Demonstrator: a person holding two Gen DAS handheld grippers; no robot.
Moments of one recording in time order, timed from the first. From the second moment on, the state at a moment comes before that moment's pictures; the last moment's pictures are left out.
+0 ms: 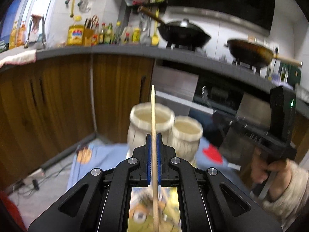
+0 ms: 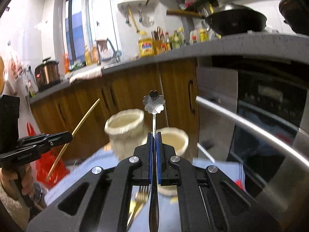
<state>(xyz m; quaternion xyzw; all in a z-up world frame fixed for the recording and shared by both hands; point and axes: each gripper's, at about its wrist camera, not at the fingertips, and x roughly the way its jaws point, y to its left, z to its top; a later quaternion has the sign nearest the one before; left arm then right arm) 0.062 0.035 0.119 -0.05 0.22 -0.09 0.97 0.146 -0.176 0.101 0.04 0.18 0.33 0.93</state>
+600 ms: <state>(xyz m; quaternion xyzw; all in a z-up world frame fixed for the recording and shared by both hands) 0.193 0.020 0.130 -0.06 0.11 -0.02 0.99 0.234 -0.152 0.104 0.10 0.13 0.30 0.94</state>
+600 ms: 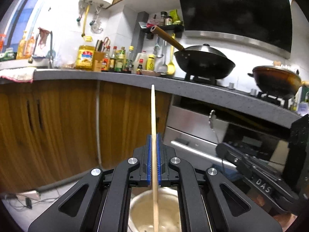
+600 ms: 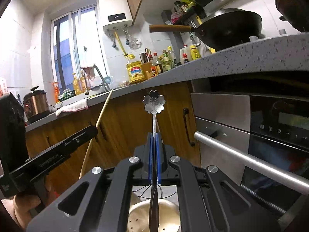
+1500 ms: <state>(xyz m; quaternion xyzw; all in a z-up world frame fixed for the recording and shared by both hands) 0.124 0.019 0.078 -0.07 0.14 -0.01 0.99 0.178 -0.178 0.056 0.03 0.19 0.32 0.93</state>
